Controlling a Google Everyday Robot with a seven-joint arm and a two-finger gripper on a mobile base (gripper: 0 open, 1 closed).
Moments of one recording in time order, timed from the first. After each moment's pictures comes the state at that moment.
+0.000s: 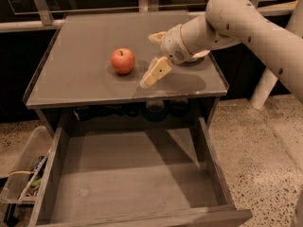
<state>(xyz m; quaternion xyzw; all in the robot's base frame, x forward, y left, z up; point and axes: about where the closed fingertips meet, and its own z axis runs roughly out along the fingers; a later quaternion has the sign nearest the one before) 0.662 -0.005 0.883 -0.61 0.65 0.20 0.41</state>
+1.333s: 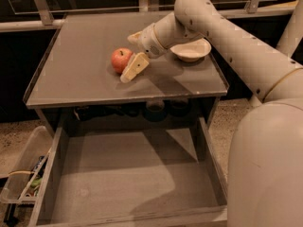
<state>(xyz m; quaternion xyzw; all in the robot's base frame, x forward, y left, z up) 0.710 0.061 0.860 -0.63 0.64 0.23 0.38</state>
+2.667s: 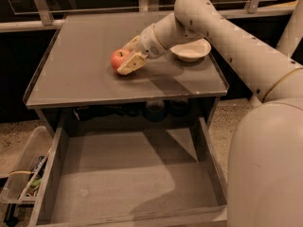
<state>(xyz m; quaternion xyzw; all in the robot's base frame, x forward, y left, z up) 0.710 0.061 0.860 -0.63 0.64 0.23 0.38</state>
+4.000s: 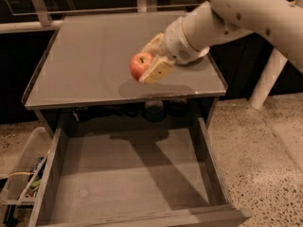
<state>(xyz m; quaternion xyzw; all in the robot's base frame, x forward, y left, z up) 0.602 -0.003 0.915 -0.65 0.64 0.15 0.38</state>
